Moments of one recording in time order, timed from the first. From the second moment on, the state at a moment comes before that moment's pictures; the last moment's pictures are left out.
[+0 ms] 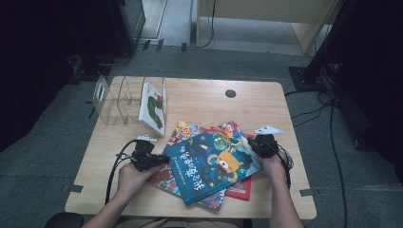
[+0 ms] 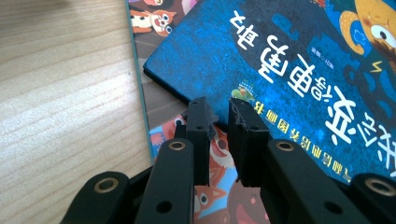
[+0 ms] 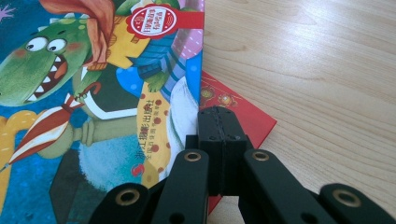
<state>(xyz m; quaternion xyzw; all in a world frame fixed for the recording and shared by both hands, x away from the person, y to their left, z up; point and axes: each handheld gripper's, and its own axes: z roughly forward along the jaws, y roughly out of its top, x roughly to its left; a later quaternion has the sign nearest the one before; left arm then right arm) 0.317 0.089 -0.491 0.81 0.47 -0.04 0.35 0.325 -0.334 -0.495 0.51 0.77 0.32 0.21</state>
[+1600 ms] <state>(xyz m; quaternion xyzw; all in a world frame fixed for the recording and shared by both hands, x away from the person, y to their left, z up) 0.365 0.101 -0.490 0.80 0.49 -0.02 0.34 0.324 -0.320 -0.492 0.52 0.77 0.31 0.20</state>
